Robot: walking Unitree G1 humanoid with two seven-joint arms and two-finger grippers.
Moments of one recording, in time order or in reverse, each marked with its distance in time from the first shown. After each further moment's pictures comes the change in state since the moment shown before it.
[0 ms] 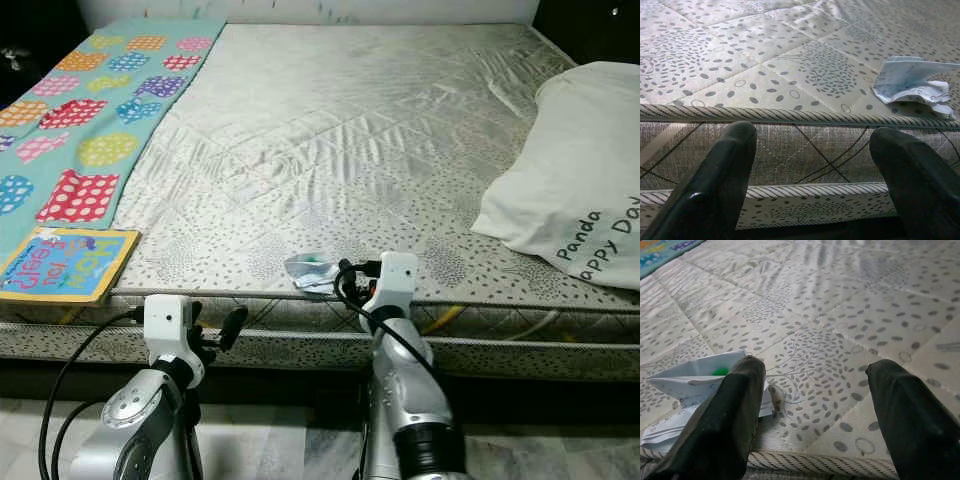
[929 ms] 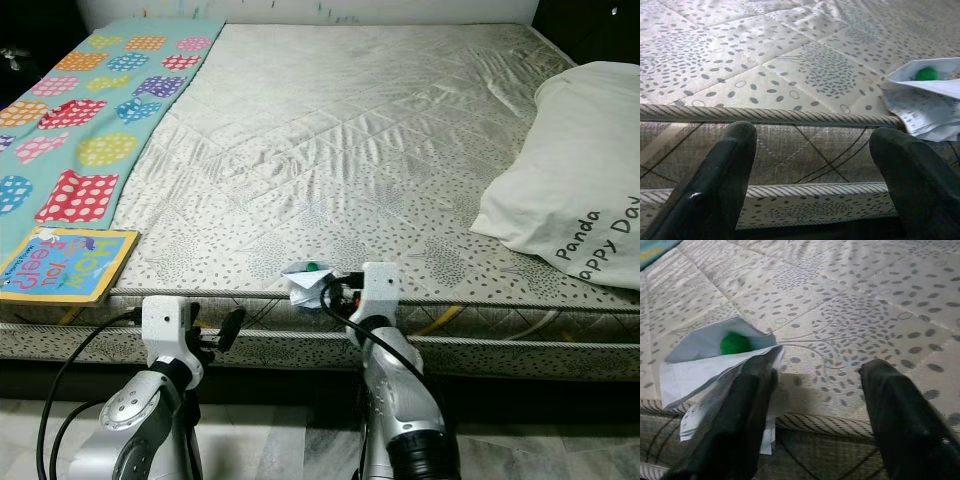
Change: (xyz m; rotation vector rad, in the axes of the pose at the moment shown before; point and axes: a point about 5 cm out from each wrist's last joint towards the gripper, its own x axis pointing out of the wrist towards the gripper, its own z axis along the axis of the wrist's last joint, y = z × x) left arm -0.001 -0.001 0.001 -0.002 -0.007 0.001; right arm -0.001 0.025 -0.020 0.018 0.080 0.084
